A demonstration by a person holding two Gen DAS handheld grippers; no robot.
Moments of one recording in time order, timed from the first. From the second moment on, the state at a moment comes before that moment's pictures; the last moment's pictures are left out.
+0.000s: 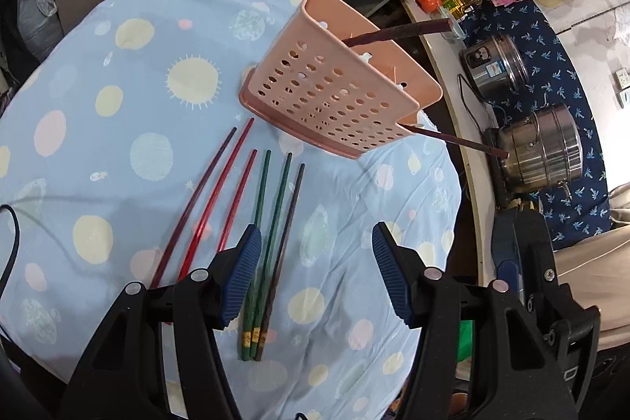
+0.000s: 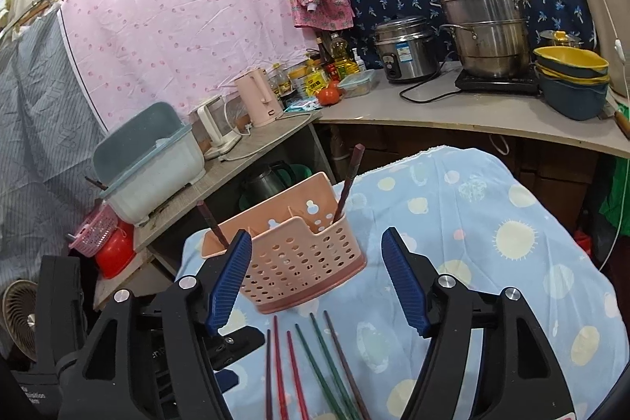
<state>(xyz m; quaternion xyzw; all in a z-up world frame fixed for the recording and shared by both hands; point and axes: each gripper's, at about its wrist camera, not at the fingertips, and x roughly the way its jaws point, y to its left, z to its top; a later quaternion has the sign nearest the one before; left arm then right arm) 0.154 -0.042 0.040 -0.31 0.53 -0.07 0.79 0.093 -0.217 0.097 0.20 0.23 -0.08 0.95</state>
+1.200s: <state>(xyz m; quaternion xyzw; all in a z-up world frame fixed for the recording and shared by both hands) 0.069 -0.014 -0.057 0.03 0.50 -0.03 0.87 0.006 -0.193 -0.048 0.06 0.46 -0.07 0.88</state>
